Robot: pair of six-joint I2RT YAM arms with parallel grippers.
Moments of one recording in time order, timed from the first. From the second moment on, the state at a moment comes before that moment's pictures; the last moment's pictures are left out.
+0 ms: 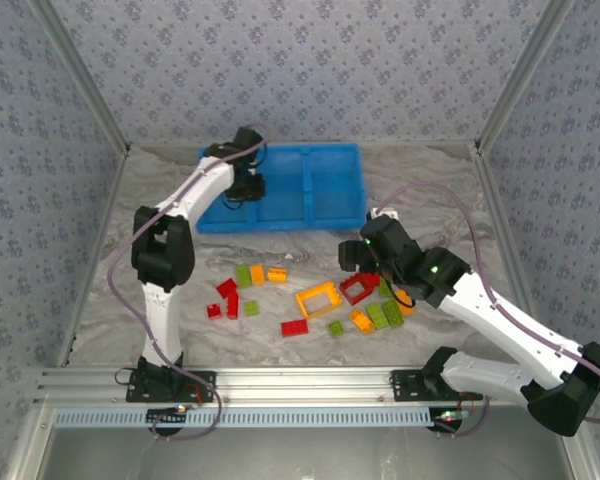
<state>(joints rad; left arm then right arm) -0.41 2.12 1.92 -0.98 -0.07 -0.43 0.79 1.04 1.03 -0.82 0.34 0.58</state>
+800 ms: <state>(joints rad) -0.57 2.20 2.03 -0.96 -0.07 -0.63 0.52 1.06 0.96 -0.97 0.29 0.75</state>
